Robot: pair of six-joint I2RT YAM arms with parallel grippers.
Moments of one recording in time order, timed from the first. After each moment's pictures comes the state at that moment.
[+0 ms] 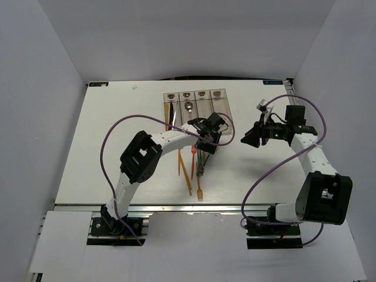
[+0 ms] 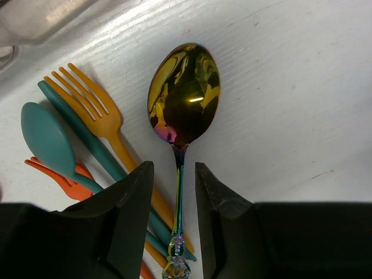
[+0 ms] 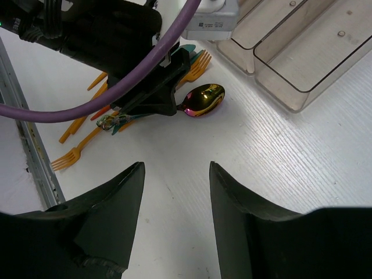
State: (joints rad) left arm -0.87 2.18 1.72 -0.60 -0.09 -0.40; right arm -0.08 1.35 0.97 -0.53 -1.04 -0.53
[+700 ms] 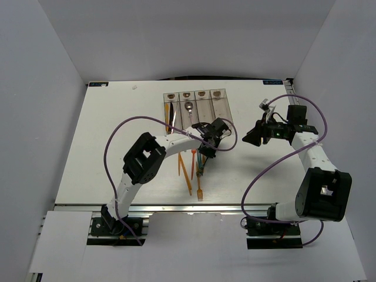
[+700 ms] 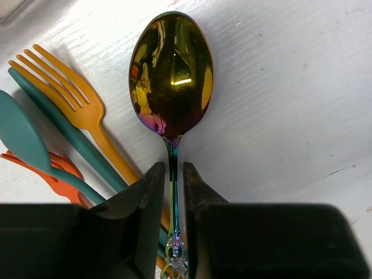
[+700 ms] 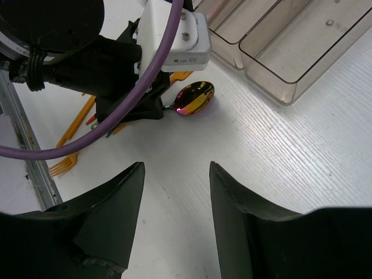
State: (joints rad) left arm -0.91 2.20 1.71 -0.63 -0.13 -0.37; right arm -0.11 1.38 0.97 -0.50 -1.04 -0.50
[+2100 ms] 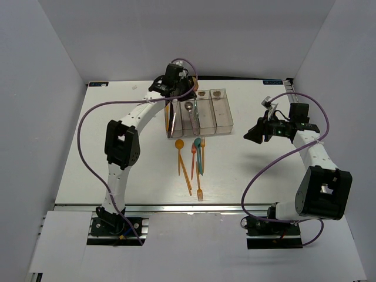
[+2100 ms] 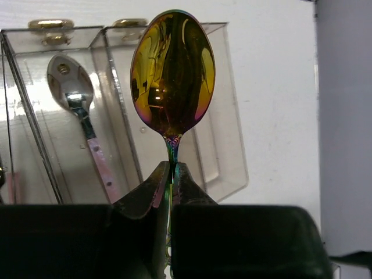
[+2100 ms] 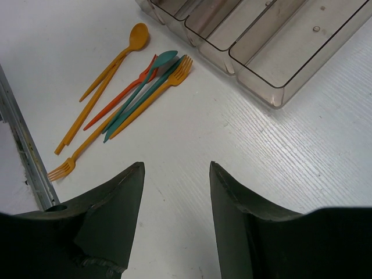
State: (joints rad) left arm -0.47 2.18 2.05 -0.44 0.14 -0.62; right arm -0.13 1.40 1.00 -0.50 -1.05 -0.48
